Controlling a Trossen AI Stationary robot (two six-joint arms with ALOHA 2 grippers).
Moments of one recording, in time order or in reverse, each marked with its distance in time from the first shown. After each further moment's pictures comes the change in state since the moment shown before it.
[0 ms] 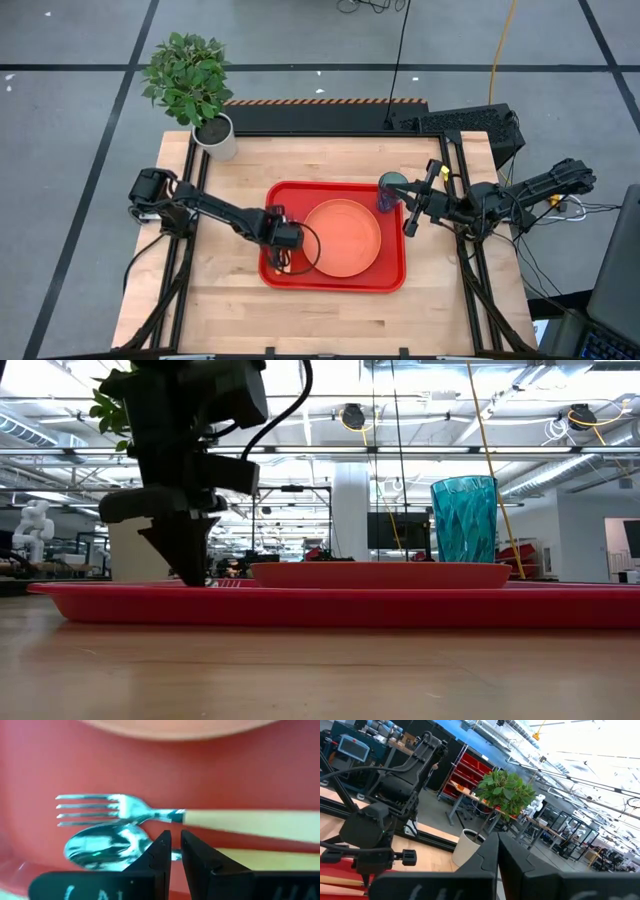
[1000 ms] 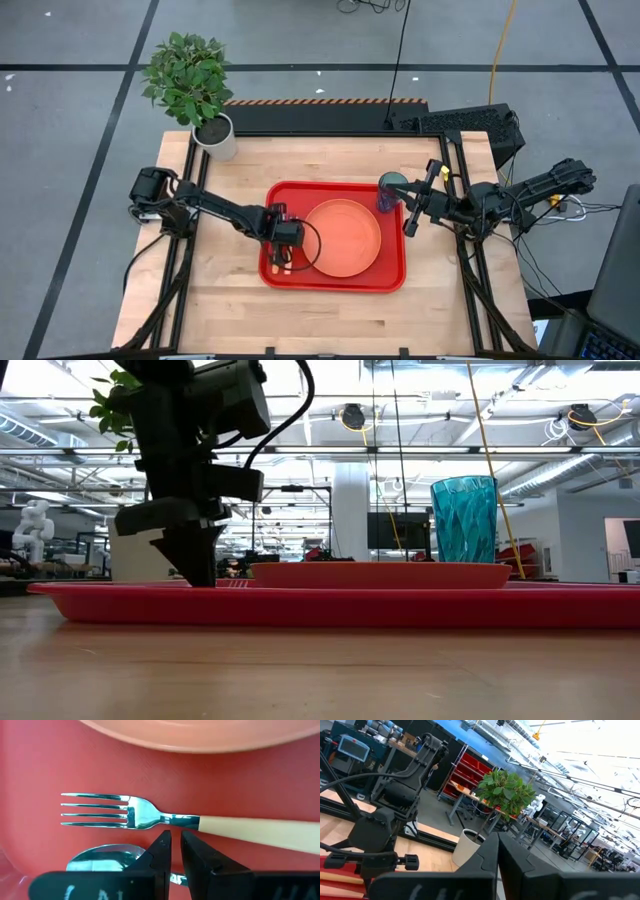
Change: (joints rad) left arm 0.030 0.000 -0.041 0.100 0.007 0.032; right arm 0.000 0.000 0.000 0.000 0.000 0.001
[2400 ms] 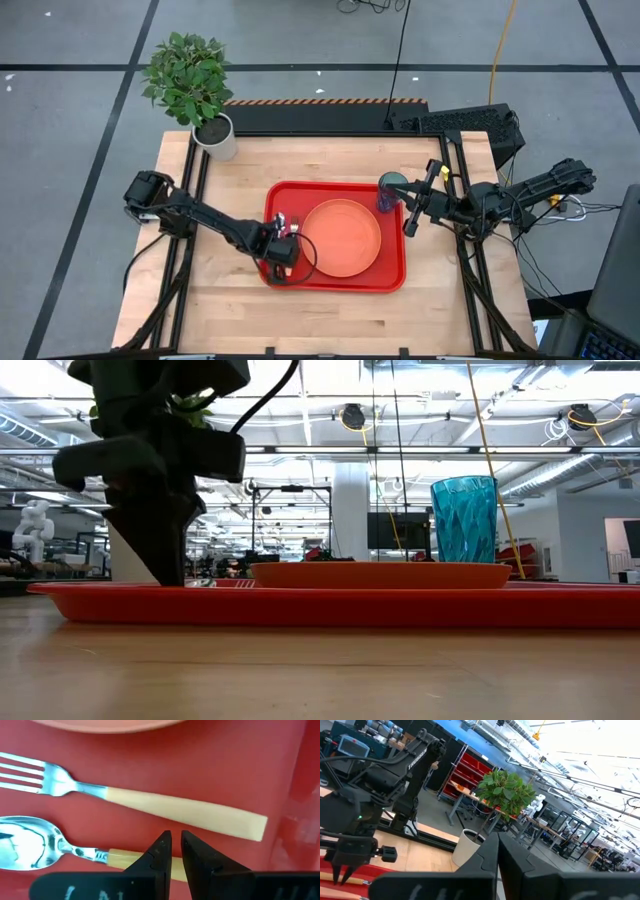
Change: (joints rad) left arm -0.143 -0.021 0.024 -0.021 0.106 -0.267; right arm 0.000 0.000 0.000 0.000 0.000 0.000
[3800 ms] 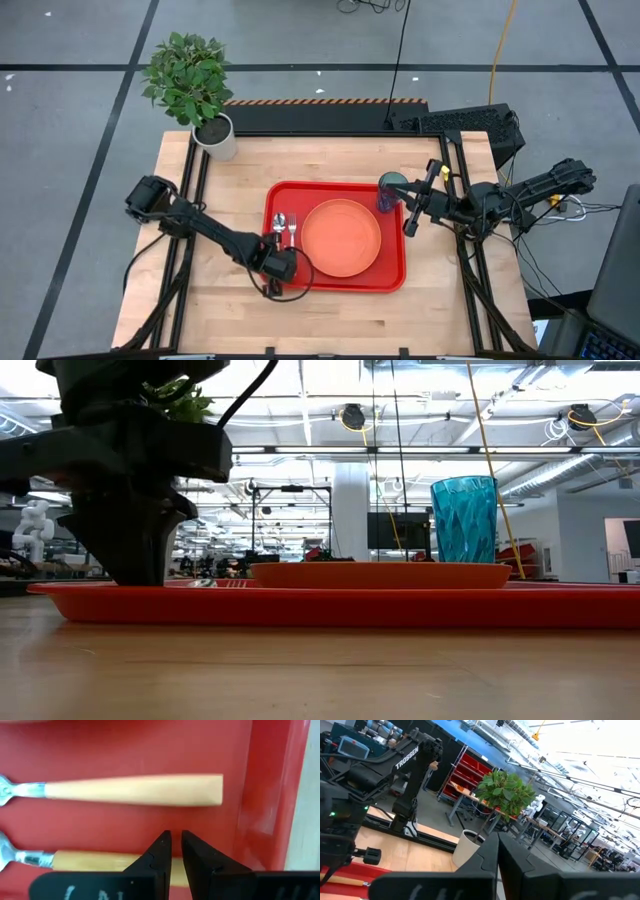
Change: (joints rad) left arm -0.099 0.041 0.000 0.050 -0.001 -0.018; right arm 0.000 0.000 0.000 0.006 0.000 0.001
